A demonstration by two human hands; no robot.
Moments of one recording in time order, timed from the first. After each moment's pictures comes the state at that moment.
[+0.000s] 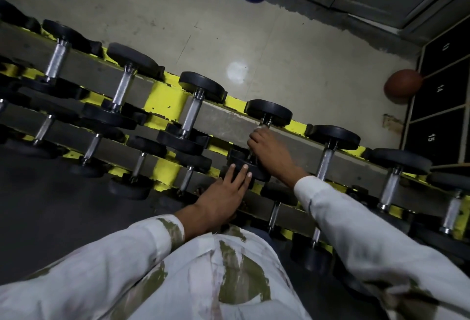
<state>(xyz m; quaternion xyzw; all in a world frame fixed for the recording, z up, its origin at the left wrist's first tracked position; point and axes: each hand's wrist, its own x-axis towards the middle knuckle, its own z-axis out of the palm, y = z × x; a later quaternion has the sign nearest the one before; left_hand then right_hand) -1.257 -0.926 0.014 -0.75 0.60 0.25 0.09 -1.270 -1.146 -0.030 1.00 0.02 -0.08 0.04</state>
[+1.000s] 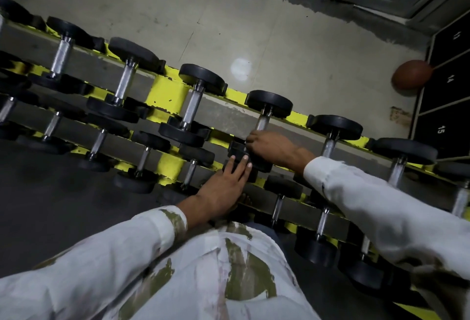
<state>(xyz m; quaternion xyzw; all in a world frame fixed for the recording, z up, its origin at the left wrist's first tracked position) -1.263 -0.926 0.015 -0.76 0.59 0.25 0.09 -1.271 -1.143 0.006 0.97 0.15 -0.17 0.01</state>
